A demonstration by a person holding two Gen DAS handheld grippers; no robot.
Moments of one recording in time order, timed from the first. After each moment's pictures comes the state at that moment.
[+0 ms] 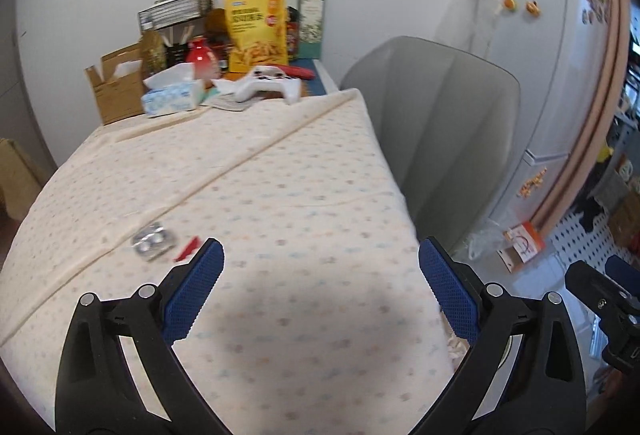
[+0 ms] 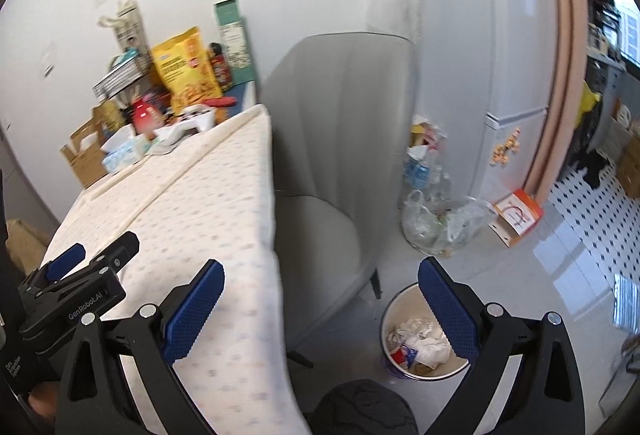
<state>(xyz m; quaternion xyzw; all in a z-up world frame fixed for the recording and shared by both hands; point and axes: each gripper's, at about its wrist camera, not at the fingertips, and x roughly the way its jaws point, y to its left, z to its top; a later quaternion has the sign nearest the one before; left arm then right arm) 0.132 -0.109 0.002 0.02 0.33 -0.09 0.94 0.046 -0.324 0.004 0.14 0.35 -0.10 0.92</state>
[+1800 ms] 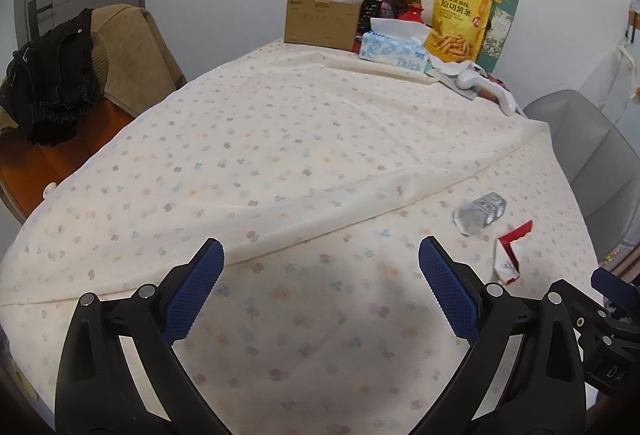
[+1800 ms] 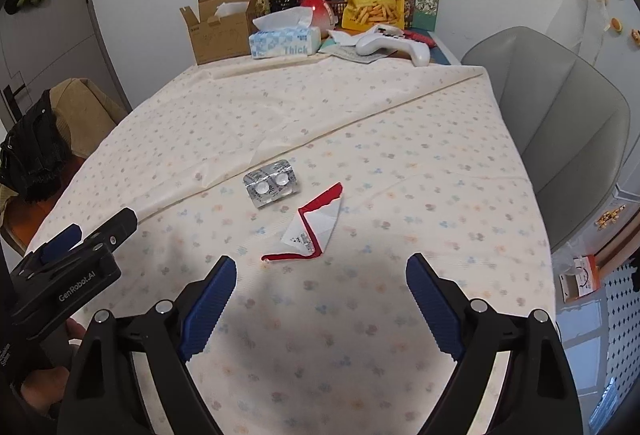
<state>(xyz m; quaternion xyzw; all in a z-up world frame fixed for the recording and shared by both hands) 0.137 0.170 -0.057 -0.10 0.37 0.10 0.92 0.142 -0.044 -0.041 0.00 0.43 0.08 0.90</state>
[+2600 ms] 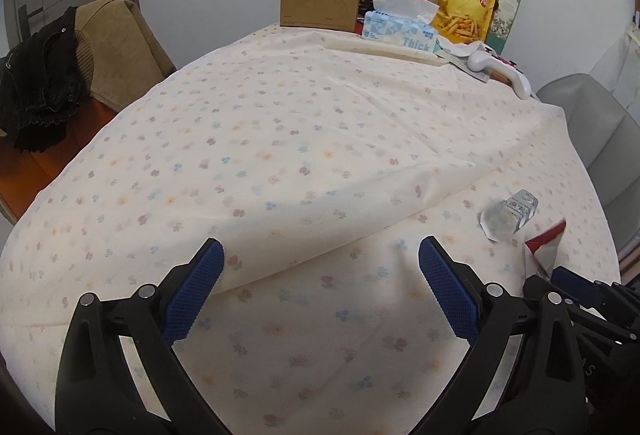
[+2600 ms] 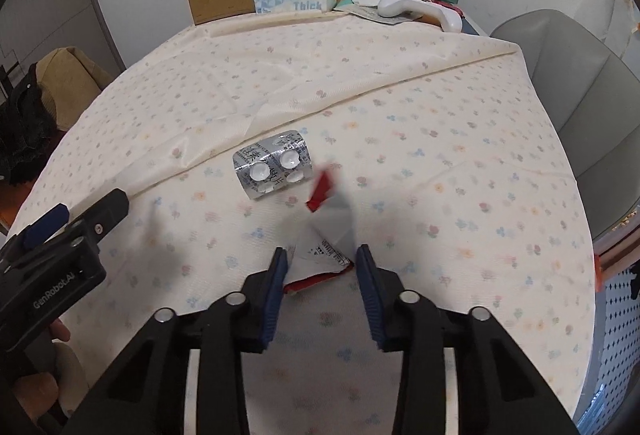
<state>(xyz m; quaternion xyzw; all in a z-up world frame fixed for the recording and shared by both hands) 0.170 0.169 -0.075 -0.08 0.39 0.10 0.91 0.184 -0.024 -0.084 -0.01 0.48 0.09 0.87</state>
